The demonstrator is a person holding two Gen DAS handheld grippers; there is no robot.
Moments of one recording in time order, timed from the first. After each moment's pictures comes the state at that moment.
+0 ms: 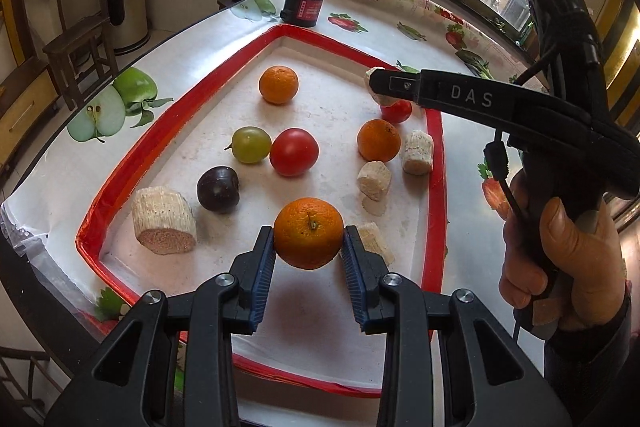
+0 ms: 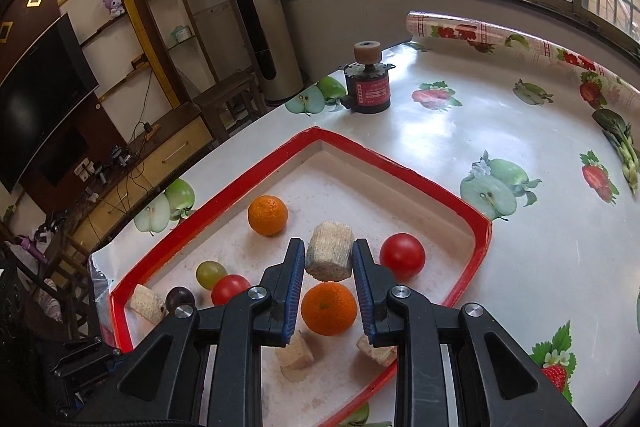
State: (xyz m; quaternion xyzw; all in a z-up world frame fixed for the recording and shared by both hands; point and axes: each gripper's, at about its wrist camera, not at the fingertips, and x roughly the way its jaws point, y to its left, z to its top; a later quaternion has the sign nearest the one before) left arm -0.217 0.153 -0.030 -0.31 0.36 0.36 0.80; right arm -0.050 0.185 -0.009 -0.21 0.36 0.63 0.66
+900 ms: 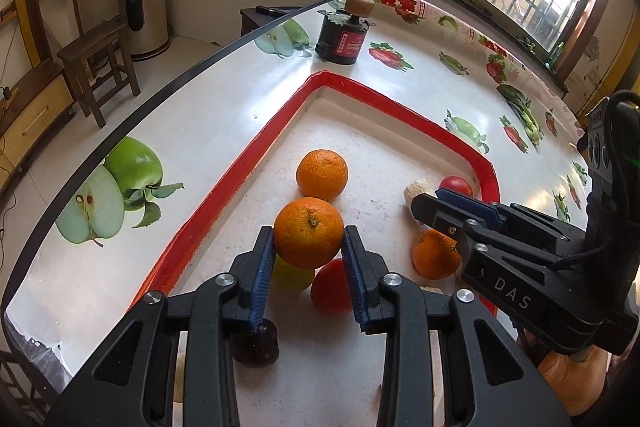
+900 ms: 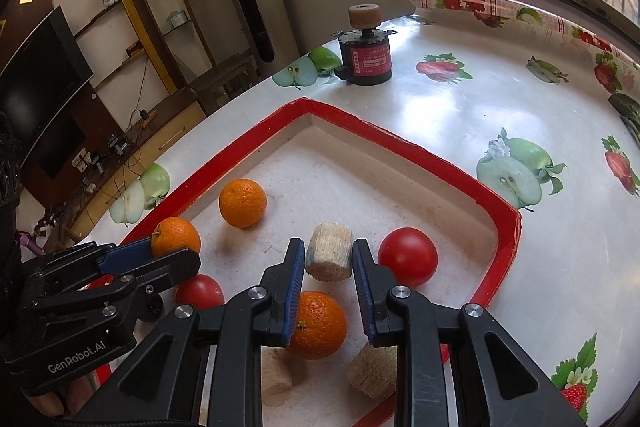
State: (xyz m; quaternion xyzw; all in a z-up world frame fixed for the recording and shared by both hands) left arm -0.192 0.230 -0.029 -0.31 0.35 0.40 0.79; right arm -0.039 0.202 -0.041 -0.22 0.39 0.62 0.65
